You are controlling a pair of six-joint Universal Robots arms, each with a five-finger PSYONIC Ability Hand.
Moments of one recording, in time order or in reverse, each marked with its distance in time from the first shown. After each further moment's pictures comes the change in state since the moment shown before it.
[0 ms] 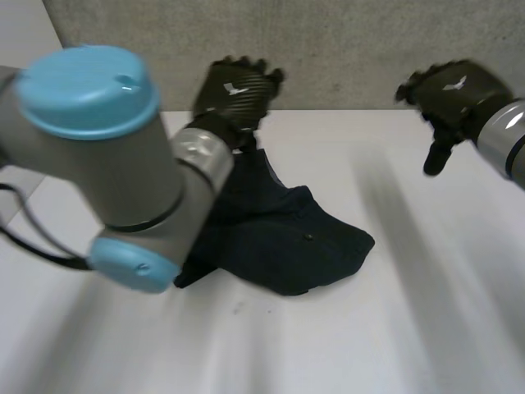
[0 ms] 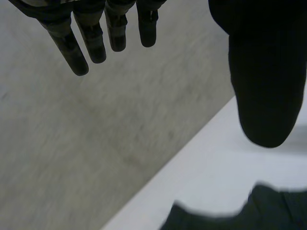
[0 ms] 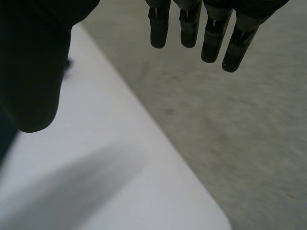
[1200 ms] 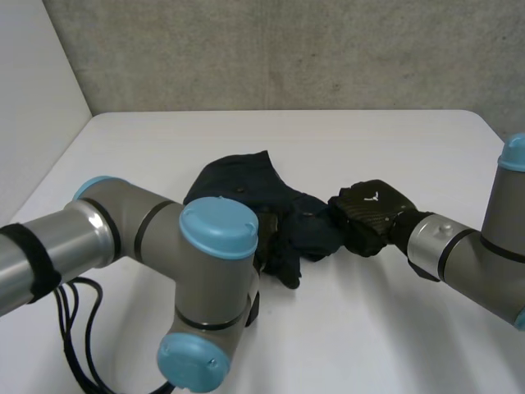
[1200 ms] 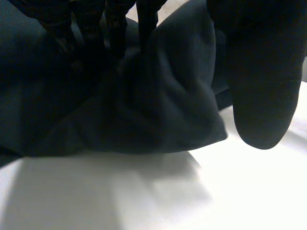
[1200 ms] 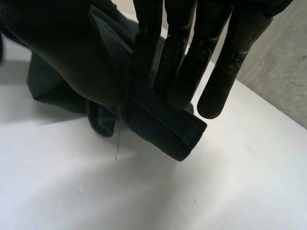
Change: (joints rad) left arm -0.132 -0.278 -0.122 -0.051 -0.147 -0.764; right arm 0.054 0.114 0.362 -0.243 -0.265 0.174; left_hand 0.044 0.029 0.029 0.031 0.015; right_hand 0.736 0.930 0.968 0.953 0.884
